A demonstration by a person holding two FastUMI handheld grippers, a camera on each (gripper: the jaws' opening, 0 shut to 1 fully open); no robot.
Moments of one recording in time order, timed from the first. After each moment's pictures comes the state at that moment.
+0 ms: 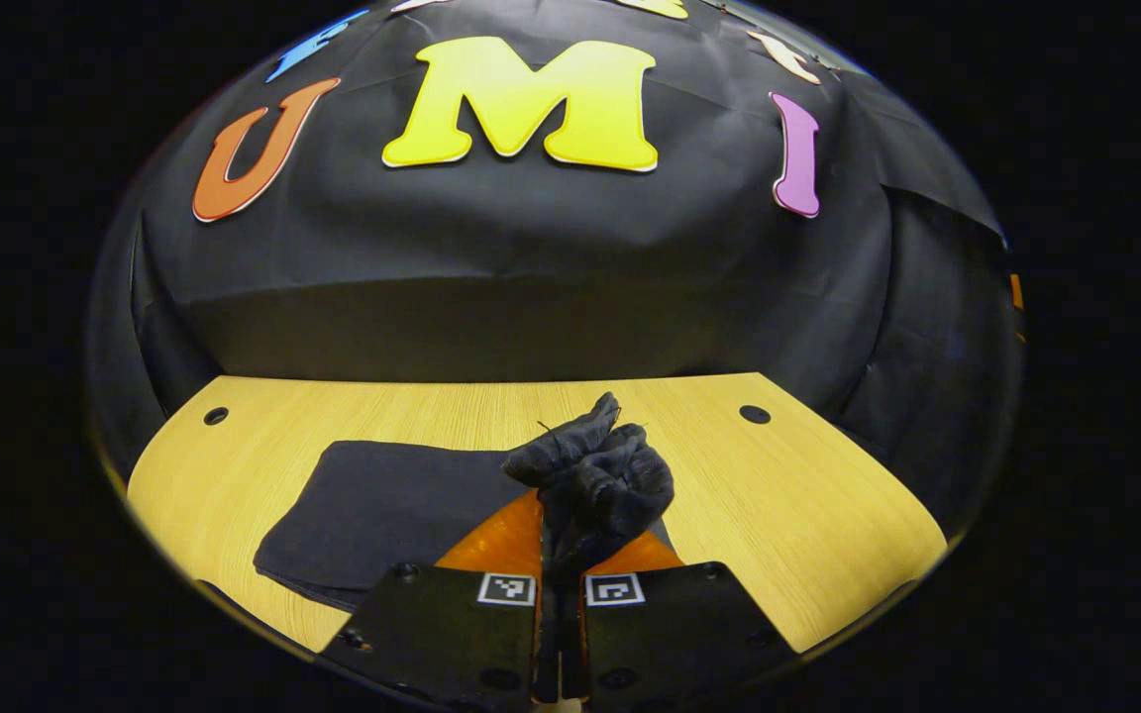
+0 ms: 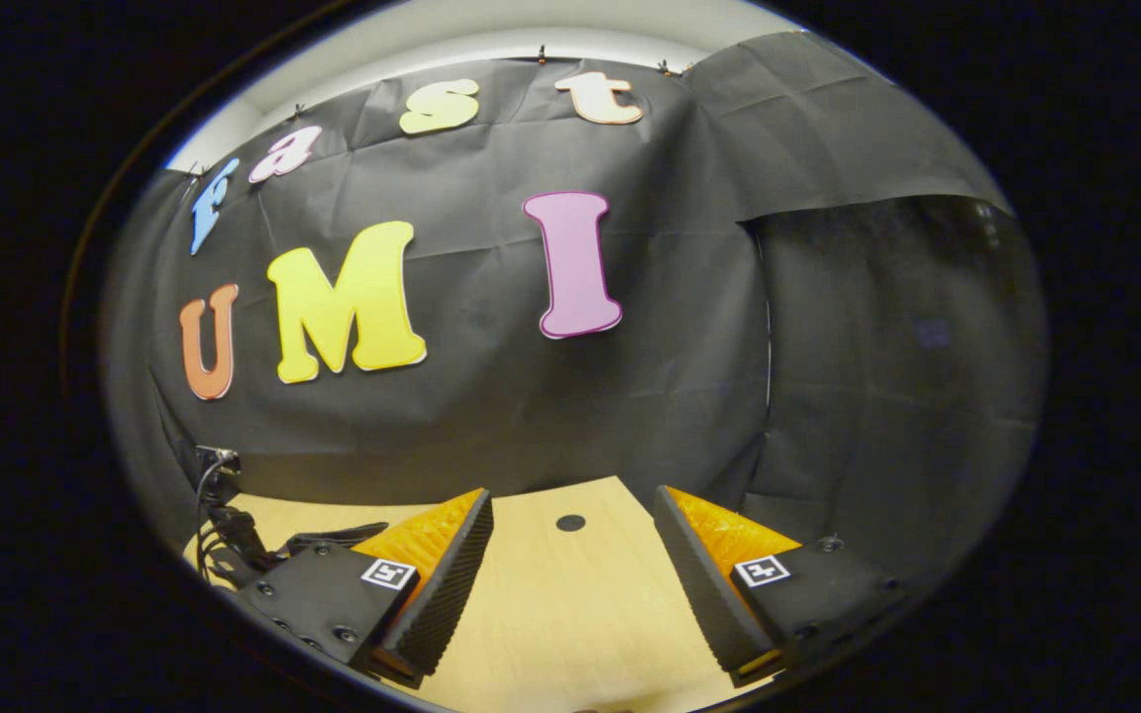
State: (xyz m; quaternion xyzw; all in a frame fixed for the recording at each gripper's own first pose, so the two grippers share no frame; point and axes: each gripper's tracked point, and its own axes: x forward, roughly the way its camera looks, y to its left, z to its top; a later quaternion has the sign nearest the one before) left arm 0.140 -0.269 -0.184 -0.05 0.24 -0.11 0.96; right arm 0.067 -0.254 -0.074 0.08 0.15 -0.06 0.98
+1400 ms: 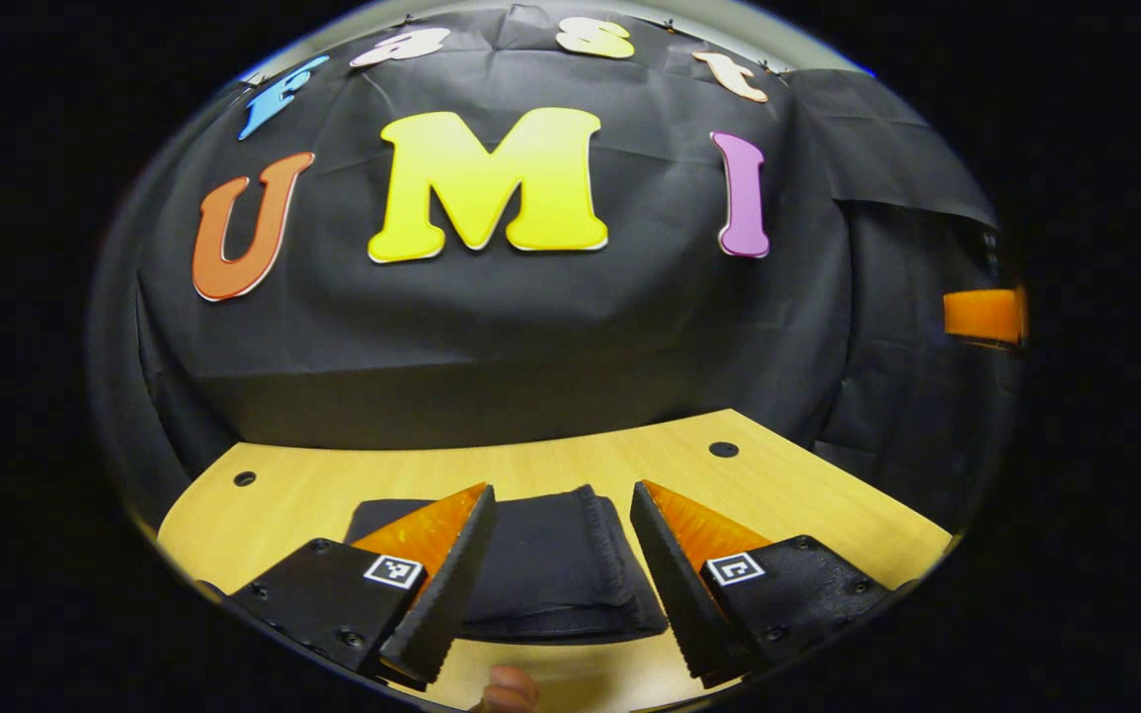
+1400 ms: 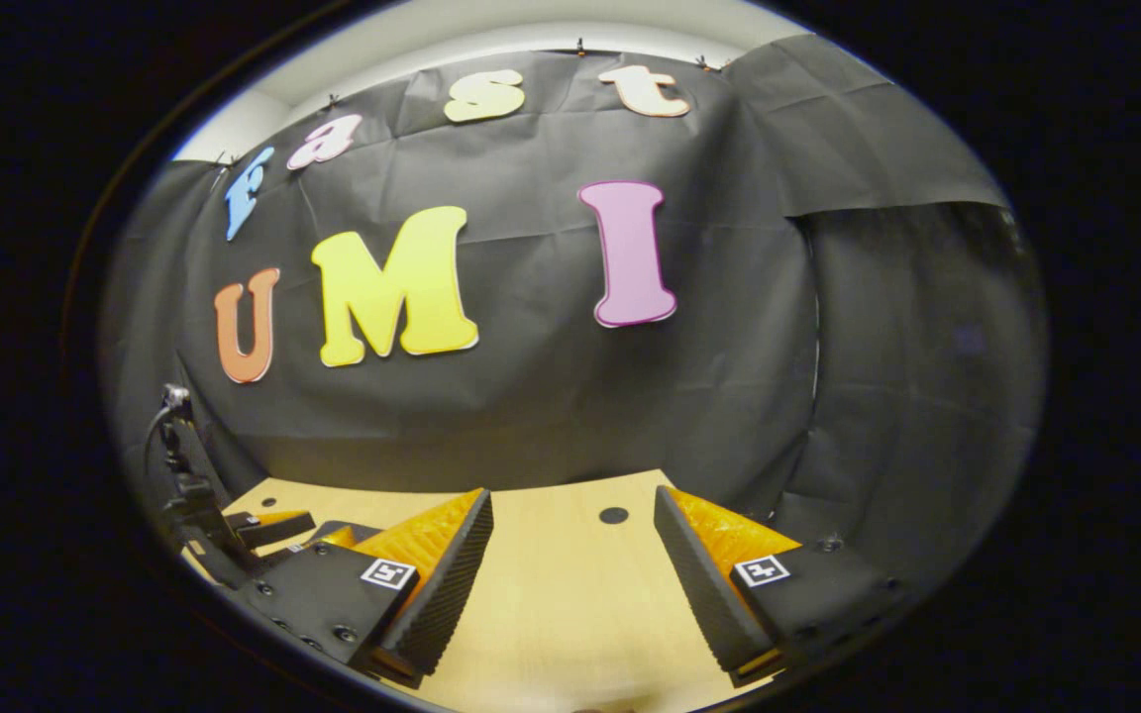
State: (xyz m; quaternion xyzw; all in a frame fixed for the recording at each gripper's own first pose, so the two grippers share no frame) left arm 0.107 -0.251 -0.094 -0.02 0.15 -0.11 0.98; right arm 0.073 -0.189 -0.076 0.07 0.16 0.01 0.98
